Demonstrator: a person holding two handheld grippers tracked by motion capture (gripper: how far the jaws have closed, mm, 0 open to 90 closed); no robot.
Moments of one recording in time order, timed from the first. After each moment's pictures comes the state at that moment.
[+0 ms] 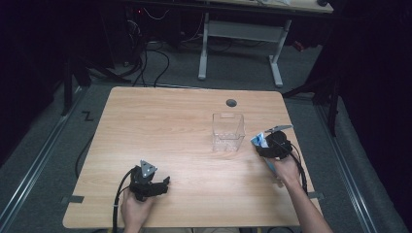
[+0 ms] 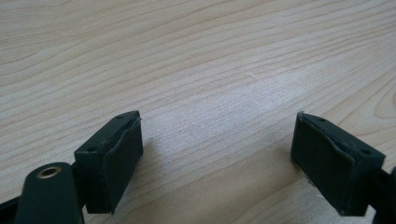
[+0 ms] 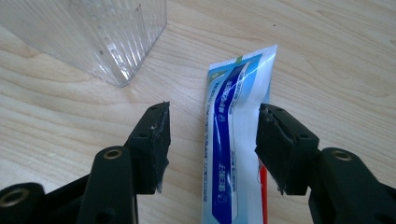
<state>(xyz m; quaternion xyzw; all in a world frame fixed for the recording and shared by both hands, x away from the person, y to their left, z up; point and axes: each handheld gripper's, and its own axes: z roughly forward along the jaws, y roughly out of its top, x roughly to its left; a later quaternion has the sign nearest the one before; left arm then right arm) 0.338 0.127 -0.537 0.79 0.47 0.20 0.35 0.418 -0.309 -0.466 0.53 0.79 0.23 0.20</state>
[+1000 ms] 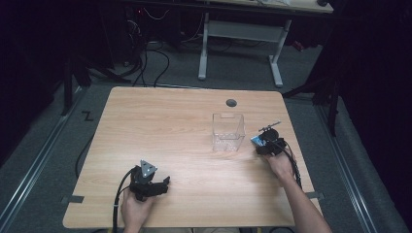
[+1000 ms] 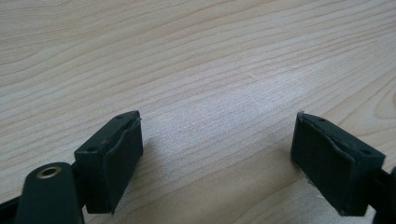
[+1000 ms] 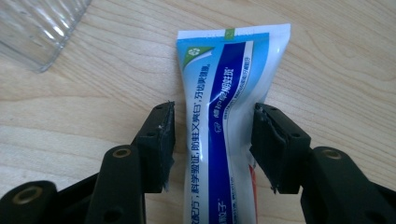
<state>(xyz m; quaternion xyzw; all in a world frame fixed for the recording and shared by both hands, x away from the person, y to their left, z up) 0.338 0.127 -0.537 0.79 0.47 0.20 0.35 0.449 -0.306 -0.495 0.55 0.80 0.13 0.20</state>
